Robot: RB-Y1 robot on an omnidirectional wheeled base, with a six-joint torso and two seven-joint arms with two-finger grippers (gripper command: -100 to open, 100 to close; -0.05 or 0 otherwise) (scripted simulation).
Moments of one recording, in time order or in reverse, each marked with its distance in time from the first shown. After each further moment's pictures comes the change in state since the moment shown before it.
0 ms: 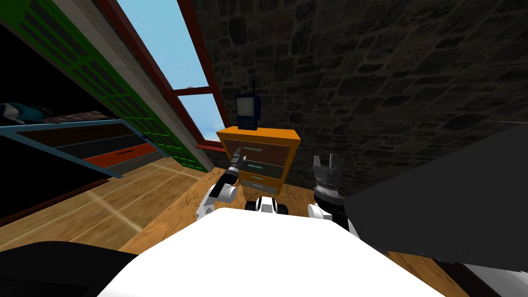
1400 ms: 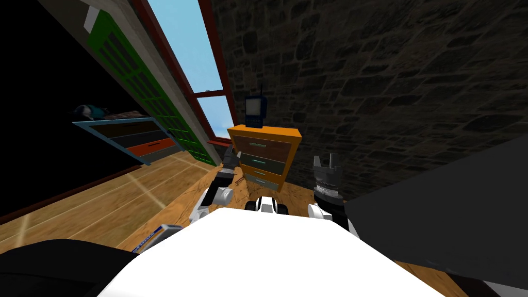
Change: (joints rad) left arm 0.048 0.025 0.041 -0.021 0.013 -0.271 -0.021; right arm 0.000 0.000 0.000 0.000 0.000 0.000 0.000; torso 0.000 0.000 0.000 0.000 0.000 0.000
